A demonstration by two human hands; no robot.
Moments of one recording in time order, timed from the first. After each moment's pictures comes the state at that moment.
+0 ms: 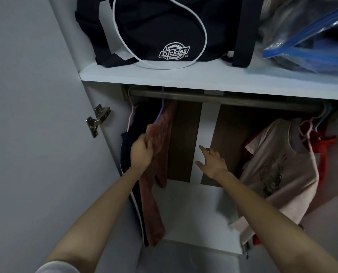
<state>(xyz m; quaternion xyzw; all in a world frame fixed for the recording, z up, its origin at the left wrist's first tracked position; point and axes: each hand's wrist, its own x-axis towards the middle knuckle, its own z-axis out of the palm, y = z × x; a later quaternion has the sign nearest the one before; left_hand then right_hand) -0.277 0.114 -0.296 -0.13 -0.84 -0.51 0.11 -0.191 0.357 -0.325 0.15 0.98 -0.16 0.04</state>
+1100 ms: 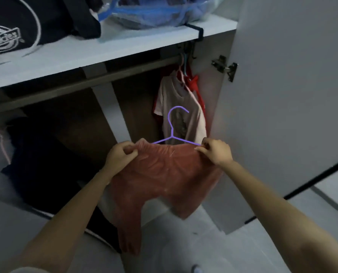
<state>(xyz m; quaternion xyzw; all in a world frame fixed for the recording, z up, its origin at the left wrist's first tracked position) -0.211 0.231 -0.332 -0.47 -0.77 -0.39 -0.19 0.081 0.431 -0.336 0.45 0.87 -0.16 -0.12</state>
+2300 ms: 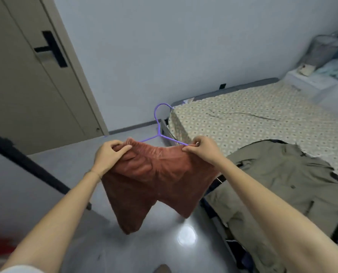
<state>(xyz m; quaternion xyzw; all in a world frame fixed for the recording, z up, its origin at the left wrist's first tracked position) 0.430 0.303 -0.359 -0.85 -0.34 -0.20 -0.36 0.665 0.053 -0.332 0.88 0.32 -0.17 -0.31</state>
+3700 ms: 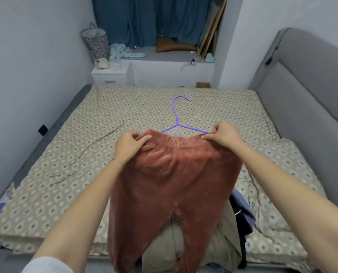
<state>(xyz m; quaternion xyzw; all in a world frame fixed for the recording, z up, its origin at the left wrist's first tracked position) 1.083 -0.090 -0.348 -0.90 0.17 0.00 -0.41 0.954 -0.393 -0.288 0.93 -0.26 0.02 -0.24</state>
